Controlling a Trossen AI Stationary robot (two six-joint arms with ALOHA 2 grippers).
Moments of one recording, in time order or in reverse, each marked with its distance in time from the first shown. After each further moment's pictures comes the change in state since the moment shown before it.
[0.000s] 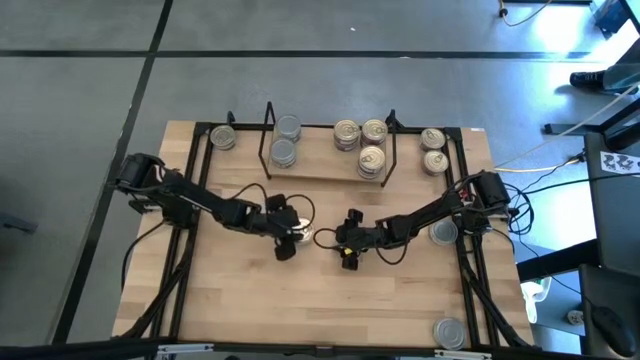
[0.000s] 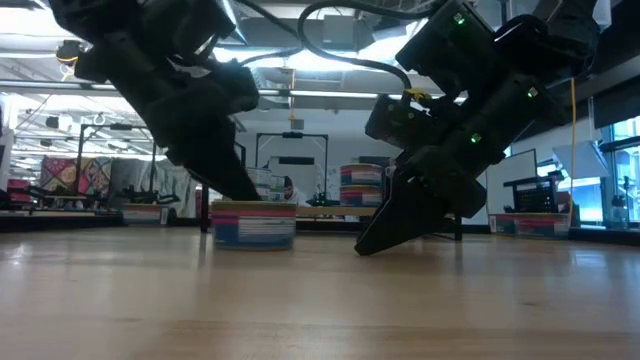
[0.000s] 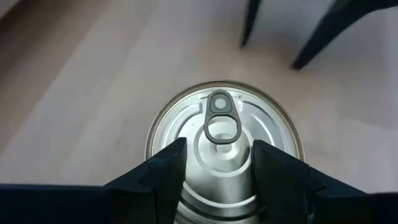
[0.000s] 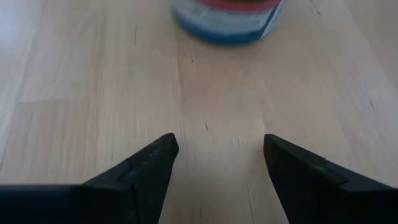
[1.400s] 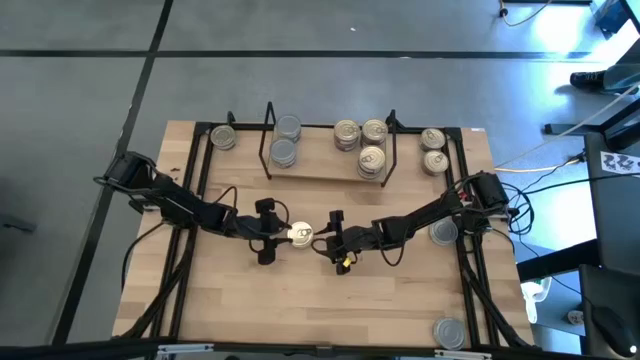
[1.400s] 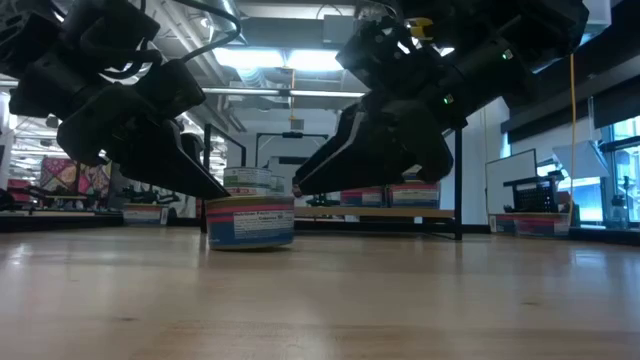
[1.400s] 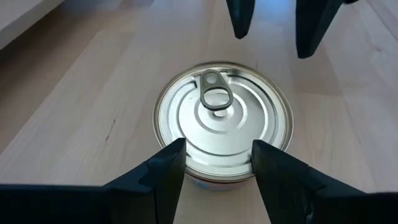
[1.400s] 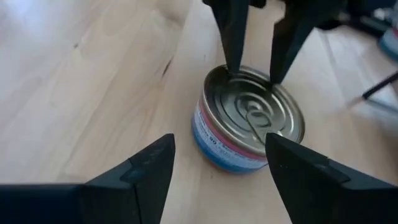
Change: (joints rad) left arm -0.076 -0.094 -0.325 0.465 -0.040 0.152; right arm -0.001 0.005 0.100 0.177 -0.002 -0.437
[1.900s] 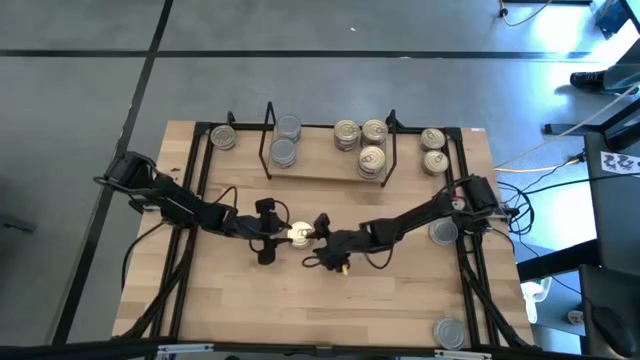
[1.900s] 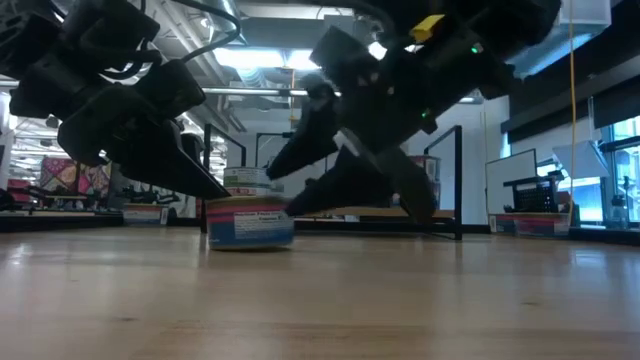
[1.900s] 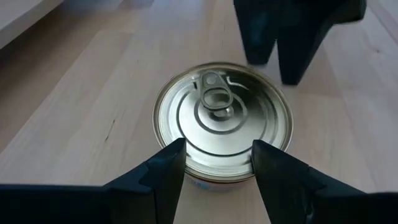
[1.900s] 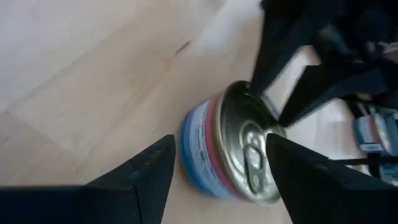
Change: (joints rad) left arm 0.000 0.002 -0.004 0.007 0.002 -0.001; right arm 0.001 0.077 0.151 -0.156 0.022 -0.499
